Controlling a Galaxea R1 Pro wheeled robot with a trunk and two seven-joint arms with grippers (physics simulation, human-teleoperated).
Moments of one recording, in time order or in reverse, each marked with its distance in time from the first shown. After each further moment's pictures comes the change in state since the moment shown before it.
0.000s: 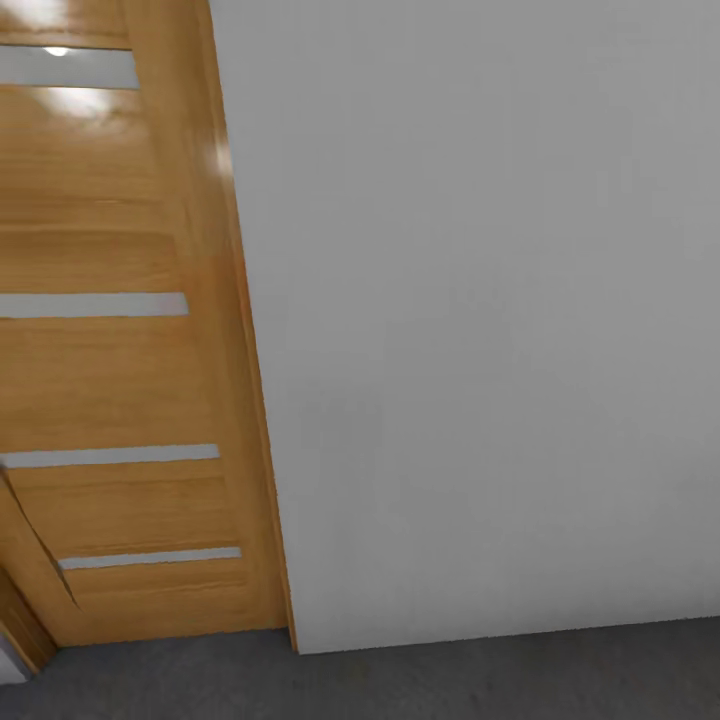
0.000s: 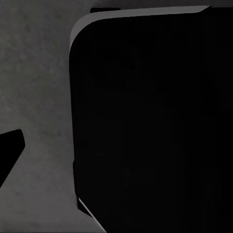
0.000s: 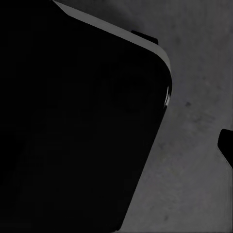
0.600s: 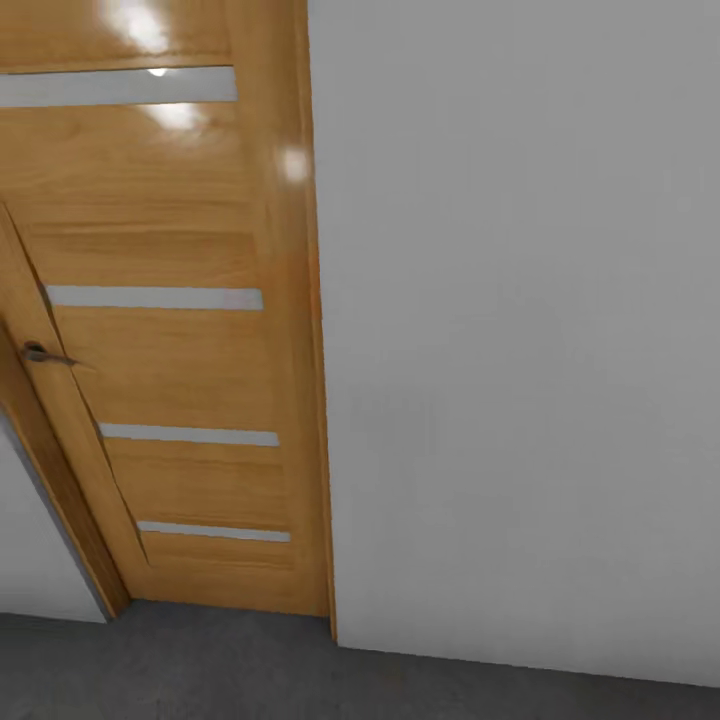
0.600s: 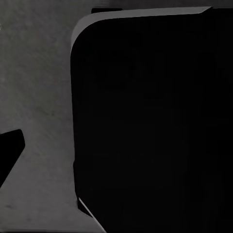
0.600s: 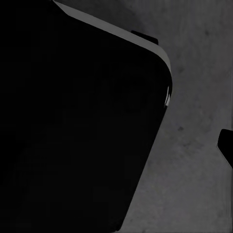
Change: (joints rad) left arm 0.000 0.001 0.003 0.000 0.002 -0.001 0.000; right arm 0.000 0.000 0.000 0.000 -0.001 -0.001 0.000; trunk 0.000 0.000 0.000
